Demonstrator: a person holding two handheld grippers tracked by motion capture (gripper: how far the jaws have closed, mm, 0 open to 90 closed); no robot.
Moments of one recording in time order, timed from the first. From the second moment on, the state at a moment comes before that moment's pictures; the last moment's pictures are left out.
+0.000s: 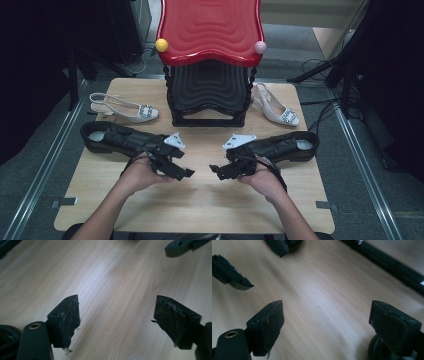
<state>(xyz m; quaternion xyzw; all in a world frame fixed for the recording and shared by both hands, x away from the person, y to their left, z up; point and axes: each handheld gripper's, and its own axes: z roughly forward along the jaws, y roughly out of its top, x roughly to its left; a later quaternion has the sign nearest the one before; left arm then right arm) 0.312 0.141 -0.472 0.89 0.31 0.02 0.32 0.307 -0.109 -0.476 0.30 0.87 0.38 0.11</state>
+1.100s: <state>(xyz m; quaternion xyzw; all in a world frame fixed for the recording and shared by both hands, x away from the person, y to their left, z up) 0.307 0.177 -0.466 0.87 0.34 0.06 0.35 0.301 -0.122 -0.495 0.27 0.88 0.40 0.07</state>
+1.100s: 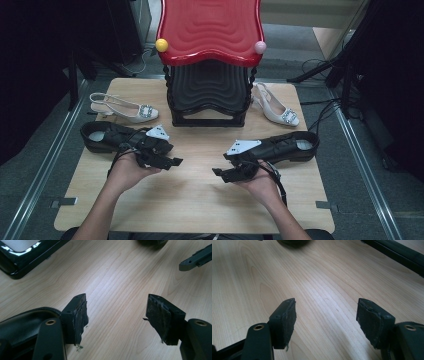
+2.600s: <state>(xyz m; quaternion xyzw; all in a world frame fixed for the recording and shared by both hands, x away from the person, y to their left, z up) 0.288 0.315 -0.441 0.80 0.50 0.12 0.32 0.314 -0.088 -0.498 0.23 0.90 0.37 0.02</state>
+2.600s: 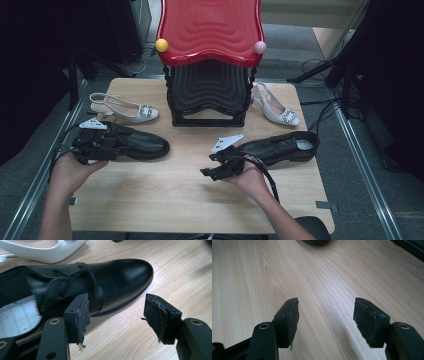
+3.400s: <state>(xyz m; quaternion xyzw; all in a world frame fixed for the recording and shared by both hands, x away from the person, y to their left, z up) 0.342 0.347 -0.458 0.79 0.53 0.07 0.30 0.296 -0.125 -0.501 0.28 0.88 0.38 0.04</state>
